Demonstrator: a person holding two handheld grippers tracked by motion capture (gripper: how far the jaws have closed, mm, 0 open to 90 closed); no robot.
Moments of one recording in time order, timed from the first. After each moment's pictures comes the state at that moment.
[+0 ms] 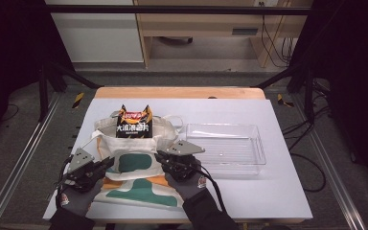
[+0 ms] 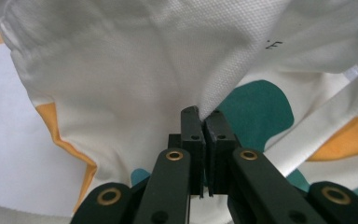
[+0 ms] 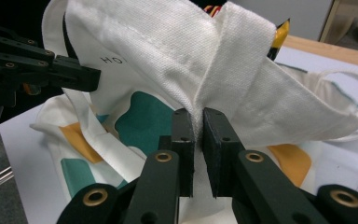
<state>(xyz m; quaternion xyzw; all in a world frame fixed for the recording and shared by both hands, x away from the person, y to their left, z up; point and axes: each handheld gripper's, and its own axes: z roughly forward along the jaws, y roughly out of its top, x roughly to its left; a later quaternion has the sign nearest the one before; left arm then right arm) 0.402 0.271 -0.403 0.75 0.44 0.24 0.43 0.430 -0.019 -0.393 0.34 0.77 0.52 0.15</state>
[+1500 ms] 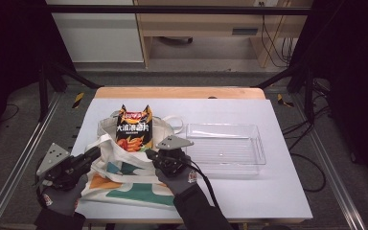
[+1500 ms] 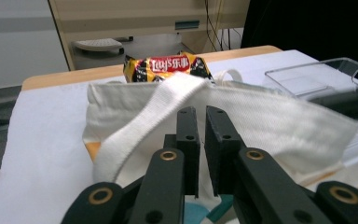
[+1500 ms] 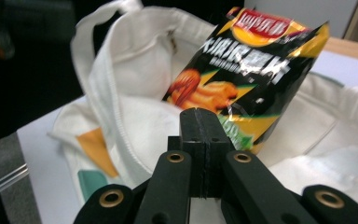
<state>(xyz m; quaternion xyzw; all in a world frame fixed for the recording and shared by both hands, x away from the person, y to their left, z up) 0.391 0.295 -0.361 0.69 0.44 0.28 0.50 0.441 0.006 -0.387 0.33 0.78 0.52 0.12</state>
